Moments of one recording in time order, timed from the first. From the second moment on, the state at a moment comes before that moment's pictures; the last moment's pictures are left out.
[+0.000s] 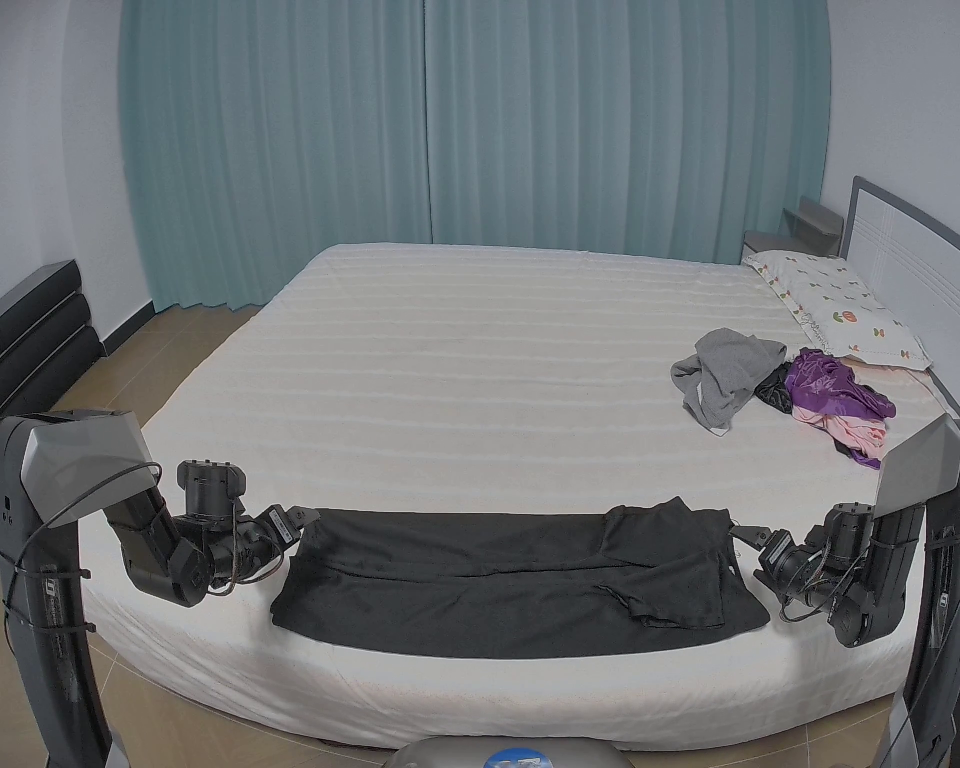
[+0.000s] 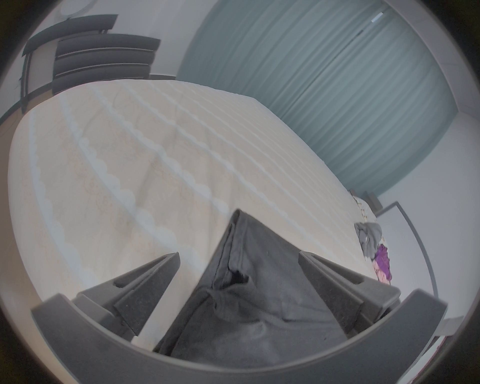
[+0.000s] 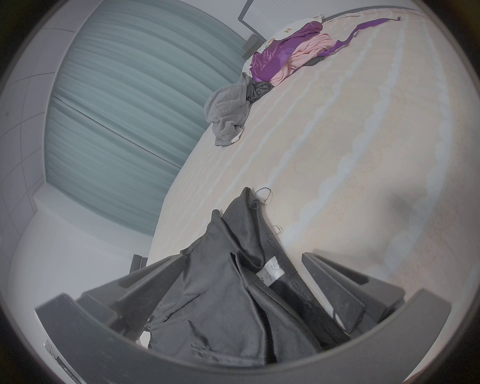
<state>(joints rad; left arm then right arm) -0.05 2.31 -0.73 -0.93 -0.11 -0.67 -0.09 2.44 -0.36 -1.55 0.30 0.84</state>
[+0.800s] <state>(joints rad) -0.11 2.44 -0.81 -1.00 -0.09 -0.57 -0.09 2.44 -0.36 -1.55 0.30 0.84</state>
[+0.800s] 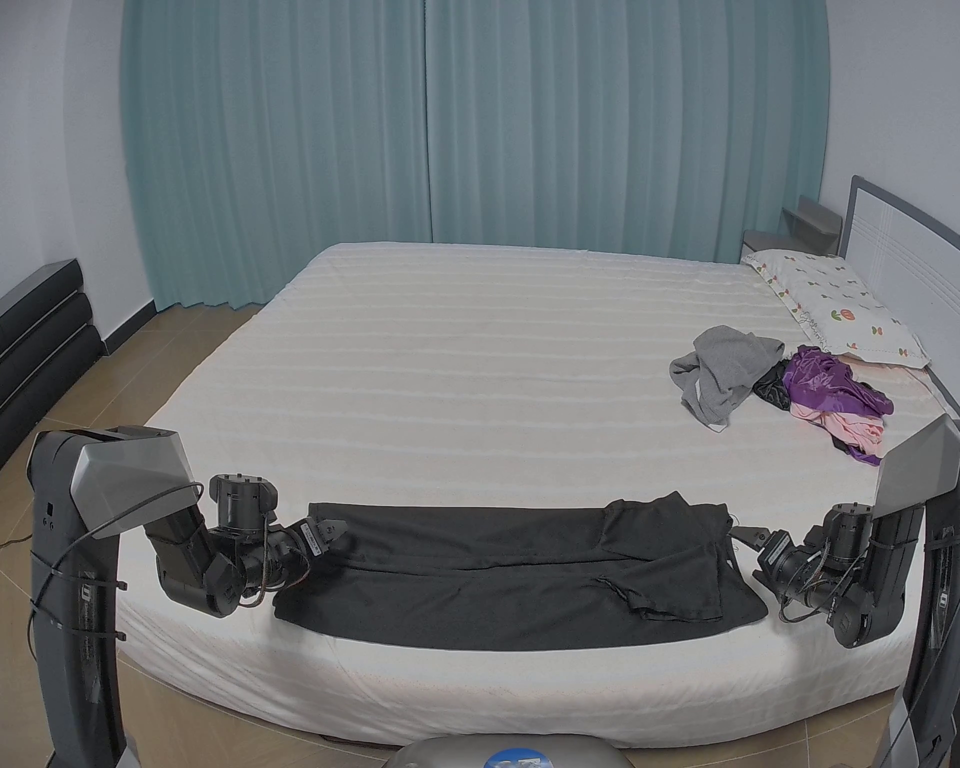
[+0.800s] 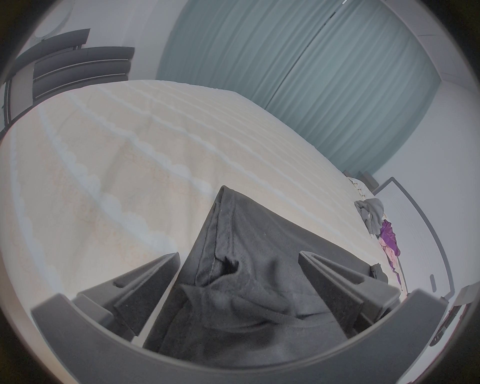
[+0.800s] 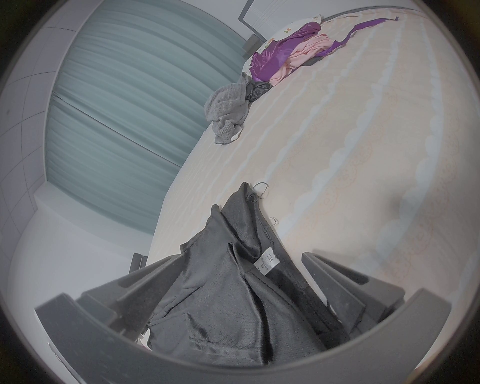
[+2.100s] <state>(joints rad) -0.12 2.44 -0.80 -1.00 -0.09 -0.56 -0.09 2.44 -0.37 -1.55 0.30 0.85</state>
